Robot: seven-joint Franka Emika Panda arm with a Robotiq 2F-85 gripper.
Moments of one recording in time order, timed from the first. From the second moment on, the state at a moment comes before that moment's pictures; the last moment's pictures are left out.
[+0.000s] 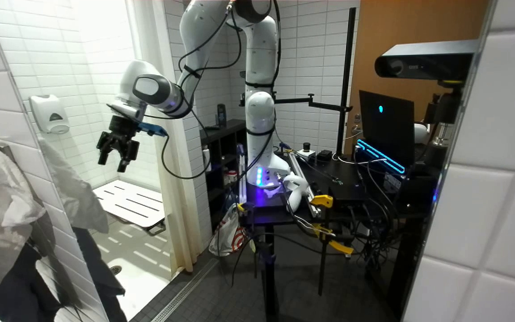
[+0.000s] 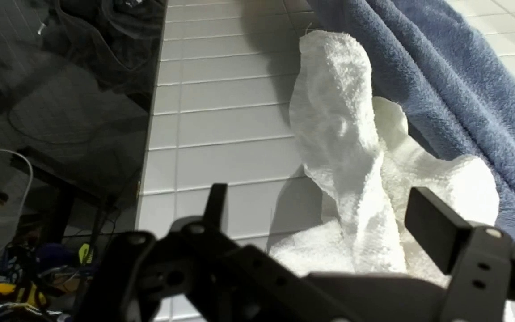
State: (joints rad) arm -0.02 -0.08 -0.55 -2.53 -0.90 2.90 1.34
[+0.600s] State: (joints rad) arm -0.02 -0.03 -0.54 -2.45 -0.85 2.90 1.39
